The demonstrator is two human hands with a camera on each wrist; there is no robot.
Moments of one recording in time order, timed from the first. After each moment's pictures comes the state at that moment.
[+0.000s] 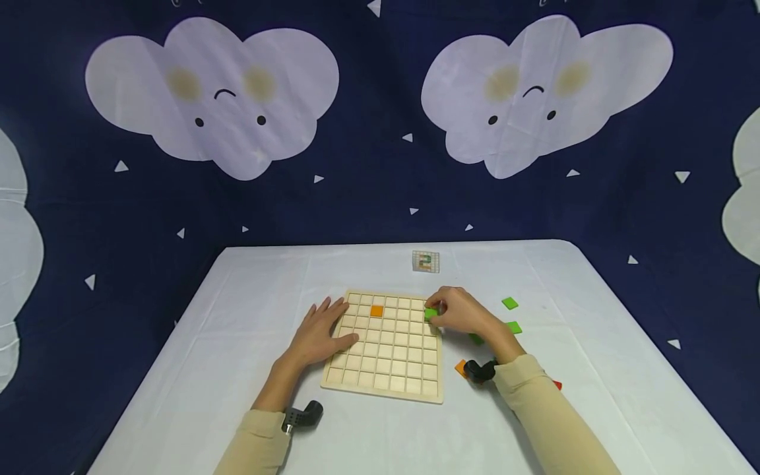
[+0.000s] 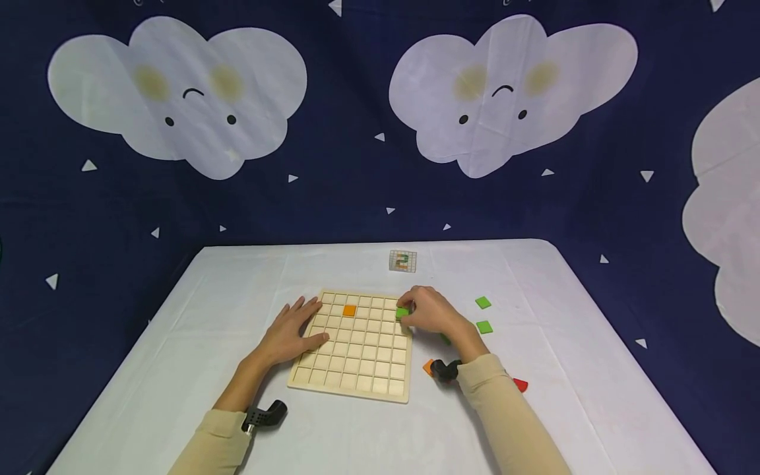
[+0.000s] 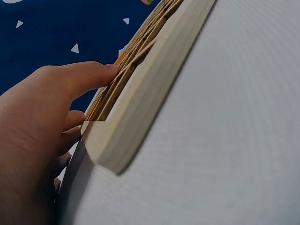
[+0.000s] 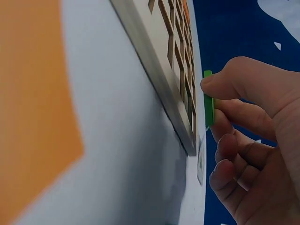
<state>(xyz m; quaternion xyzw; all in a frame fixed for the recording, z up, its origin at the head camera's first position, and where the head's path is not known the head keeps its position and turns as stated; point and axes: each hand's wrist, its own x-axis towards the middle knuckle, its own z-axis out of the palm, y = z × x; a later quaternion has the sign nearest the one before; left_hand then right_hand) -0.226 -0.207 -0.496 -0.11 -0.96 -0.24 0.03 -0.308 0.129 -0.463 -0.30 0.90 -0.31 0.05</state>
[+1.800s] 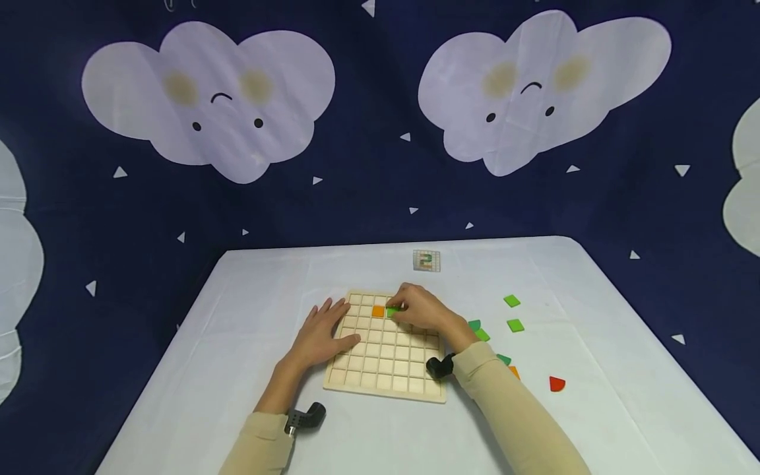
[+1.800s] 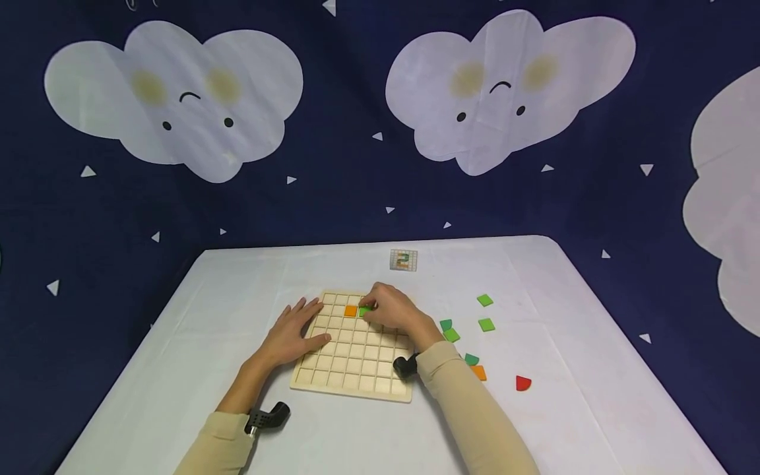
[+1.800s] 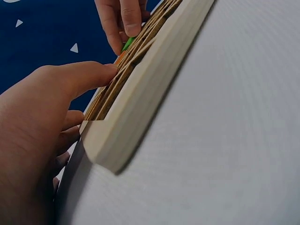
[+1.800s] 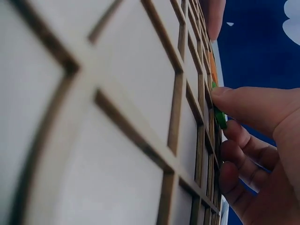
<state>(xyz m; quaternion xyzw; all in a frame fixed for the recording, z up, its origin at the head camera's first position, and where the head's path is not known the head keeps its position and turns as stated) -0.227 -0.204 -0.495 -0.10 -0.97 -0.24 0.02 -0.317 0.056 -0.472 -0.37 0.88 -0.30 0.05</state>
